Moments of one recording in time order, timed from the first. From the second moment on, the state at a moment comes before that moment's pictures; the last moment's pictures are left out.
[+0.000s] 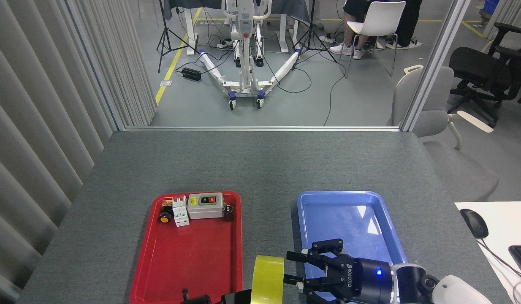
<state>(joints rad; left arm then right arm) 0.01 -0.07 -0.11 -1.51 0.04 -0.31 -1.22 -0.34 -0.62 0.74 -1.65 0.89 -0.71 -0.08</state>
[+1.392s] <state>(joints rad) 0.02 -0.06 -0.11 -1.51 0.03 -0.33 -1.22 -0.34 -0.59 0.74 -1.63 0.89 -0.74 -0.09</state>
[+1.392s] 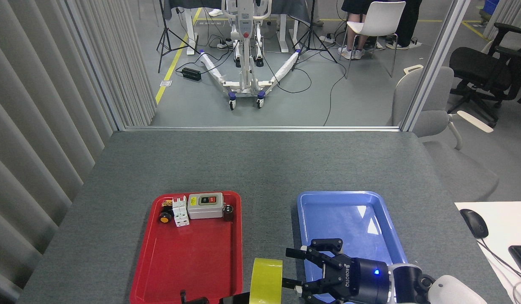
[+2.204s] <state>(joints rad) 0.02 -0.06 -0.11 -1.51 0.03 -0.33 -1.21 -0.39 -0.45 0.76 -1.54 0.95 -0.74 -0.04</state>
